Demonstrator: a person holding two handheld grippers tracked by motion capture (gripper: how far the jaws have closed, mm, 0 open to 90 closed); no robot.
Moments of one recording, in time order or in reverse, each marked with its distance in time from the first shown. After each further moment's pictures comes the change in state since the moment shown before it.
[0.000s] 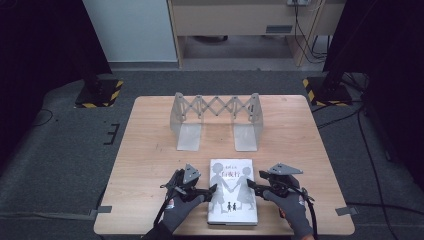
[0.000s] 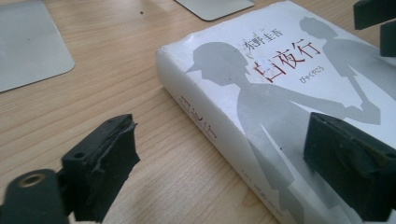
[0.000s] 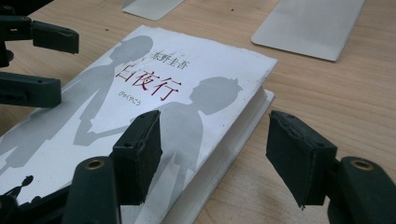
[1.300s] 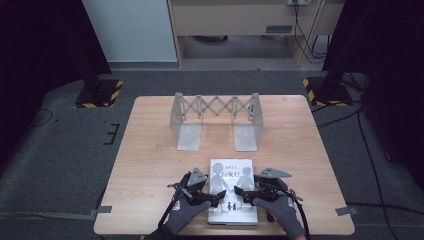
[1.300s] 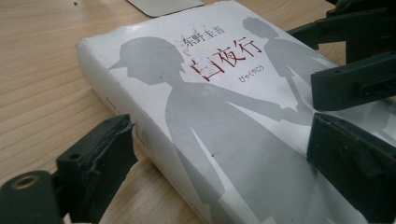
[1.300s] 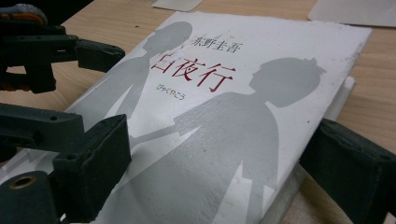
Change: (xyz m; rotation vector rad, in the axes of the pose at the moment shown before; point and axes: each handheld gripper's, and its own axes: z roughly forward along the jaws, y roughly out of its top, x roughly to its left) left arm -0.012 -0.004 0.010 -0.011 -0.153 -0.028; right arm 0.016 -0.014 0.027 -0.005 0.117 0.079
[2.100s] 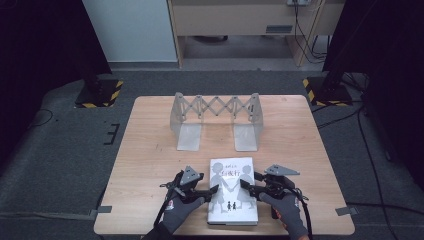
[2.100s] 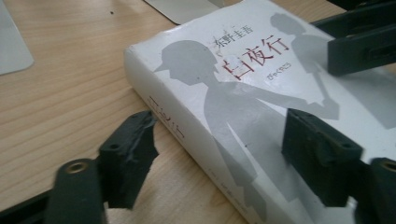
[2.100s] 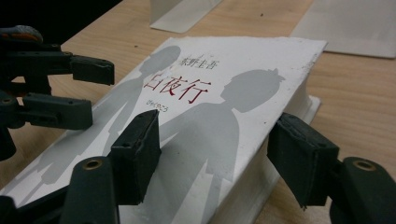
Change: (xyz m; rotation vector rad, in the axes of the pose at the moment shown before) left arm 0.011 0.001 -0.015 -0.029 0.076 0.017; right arm -0.007 0.011 -0.017 -0.061 -0.006 -0.020
